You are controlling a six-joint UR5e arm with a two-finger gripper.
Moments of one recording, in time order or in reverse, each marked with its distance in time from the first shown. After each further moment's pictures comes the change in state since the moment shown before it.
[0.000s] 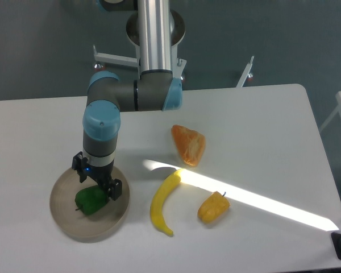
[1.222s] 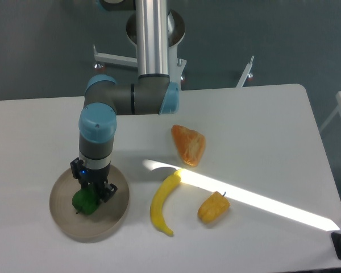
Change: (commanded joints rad) arm -0.002 0.006 0.029 0.025 0.000 0.014
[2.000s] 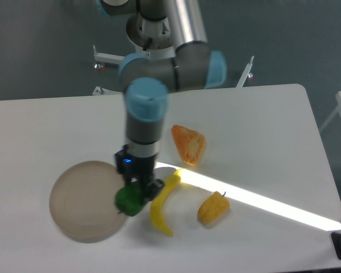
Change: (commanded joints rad) arm 0.261 0.064 0.224 -0.302 0.012 0.446
